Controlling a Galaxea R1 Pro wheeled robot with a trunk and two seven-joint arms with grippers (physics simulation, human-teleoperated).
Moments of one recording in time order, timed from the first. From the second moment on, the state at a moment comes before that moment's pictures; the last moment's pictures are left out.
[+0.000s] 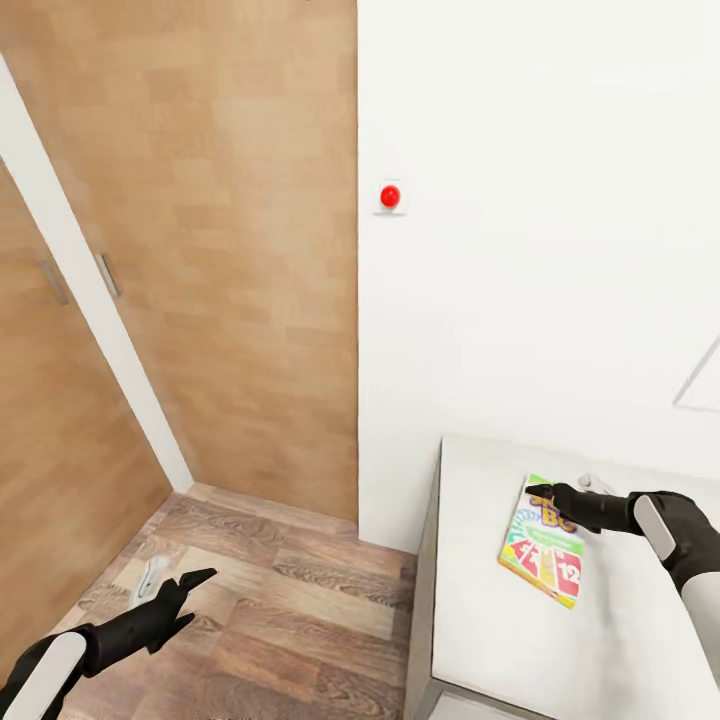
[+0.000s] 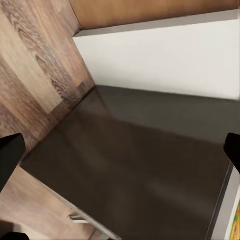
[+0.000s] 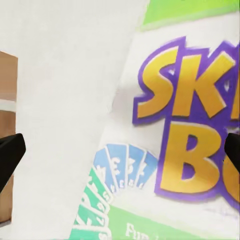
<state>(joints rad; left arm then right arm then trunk) -0.30 0.28 0.20 -0.87 1.03 0.79 -0.27 -0.80 -0.40 -0.24 -0.58 -0.31 0.82 0.51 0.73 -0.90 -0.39</state>
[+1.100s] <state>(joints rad) -0.30 0.28 0.20 -0.87 1.03 0.79 -0.27 -0.79 -0.47 -0.24 -0.48 -0.32 0.83 0.46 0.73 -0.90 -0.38</state>
